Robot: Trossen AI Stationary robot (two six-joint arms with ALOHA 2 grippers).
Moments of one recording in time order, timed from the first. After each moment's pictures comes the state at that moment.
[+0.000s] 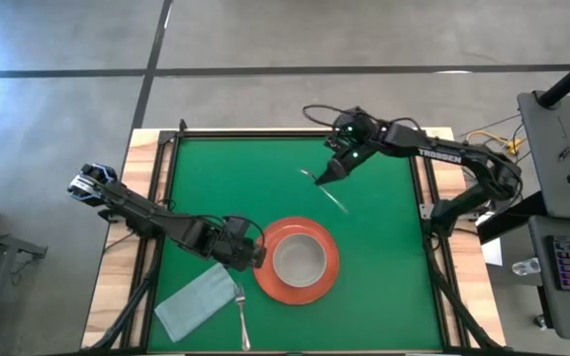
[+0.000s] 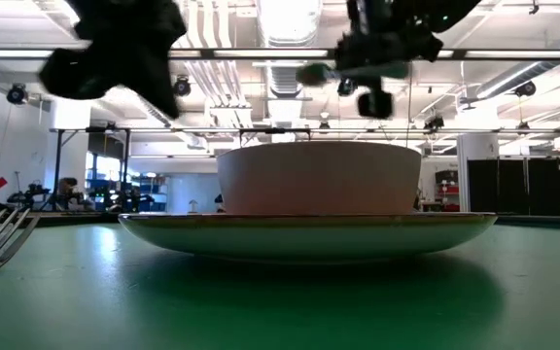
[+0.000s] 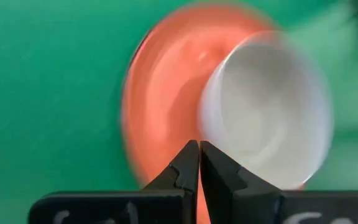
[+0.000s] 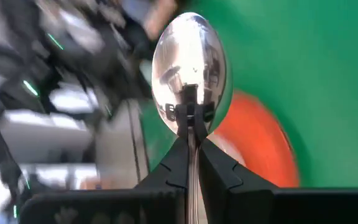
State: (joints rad) left arm -0.40 1.46 1.07 -0.63 -0.42 -1.45; right arm -0.49 1.46 1.13 -0.36 -0.82 0.60
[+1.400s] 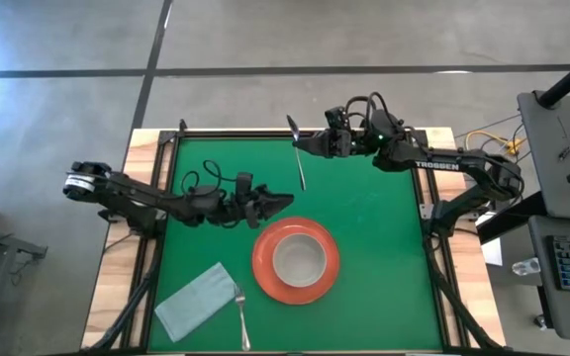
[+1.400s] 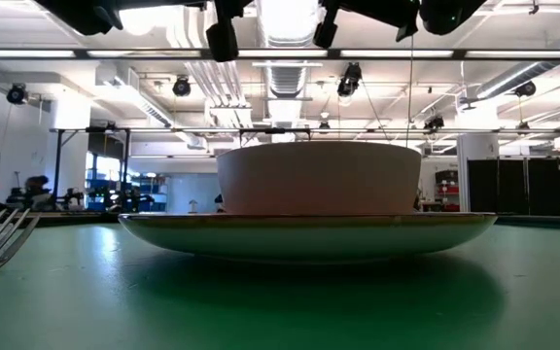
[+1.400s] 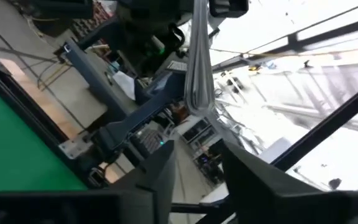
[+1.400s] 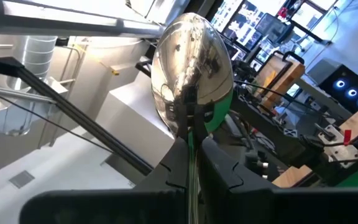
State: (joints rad) left arm -0.12 1.39 0.75 0.94 -0.24 -0.87; right arm -0.37 1.46 1.05 0.74 -0.54 1.13
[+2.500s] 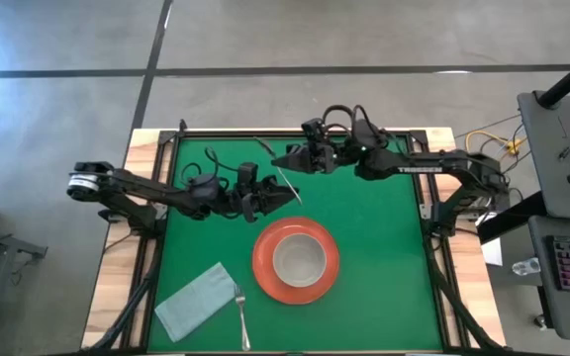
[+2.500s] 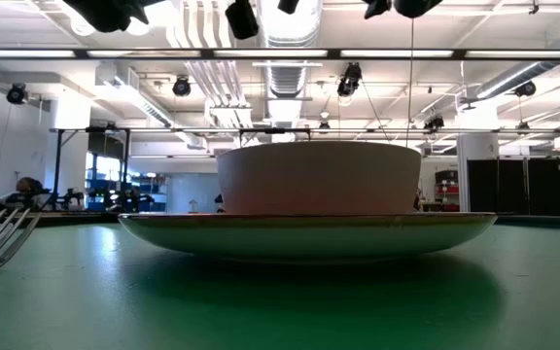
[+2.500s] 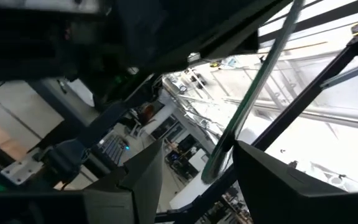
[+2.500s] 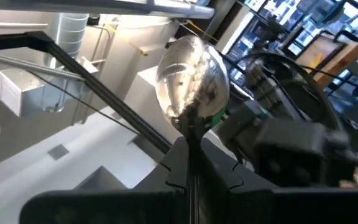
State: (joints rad) left arm -0.05 1.43 0.83 1.02 -0.05 -0.86; right arm -0.21 1.62 1.26 0.77 -0.52 1.13
